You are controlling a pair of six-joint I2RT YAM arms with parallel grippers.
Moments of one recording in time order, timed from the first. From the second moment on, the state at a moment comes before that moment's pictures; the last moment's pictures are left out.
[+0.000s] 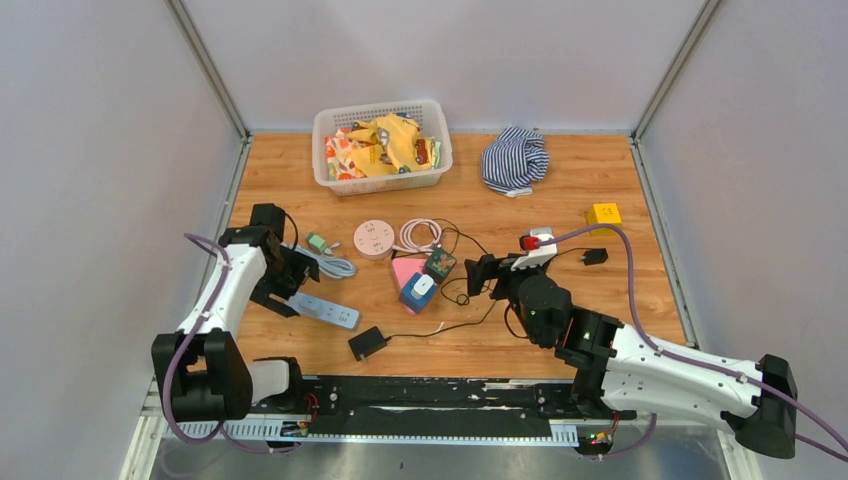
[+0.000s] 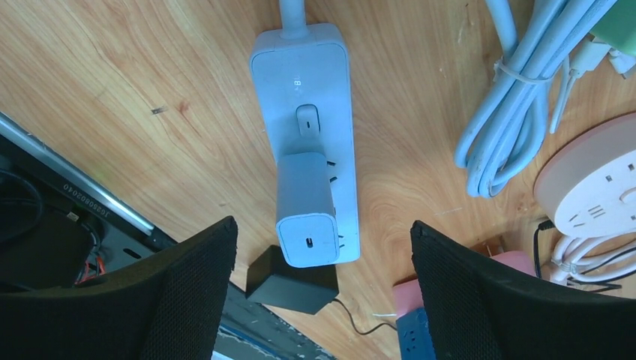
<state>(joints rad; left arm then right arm) 0.06 1.22 0.87 -1.07 -0.05 -1.12 1.13 0.77 0.55 0.01 0.77 0.40</state>
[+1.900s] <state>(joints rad) 0.06 1.10 0.87 -1.08 -0.08 -1.08 1.13 0.89 0.55 0.01 0.76 0.43</state>
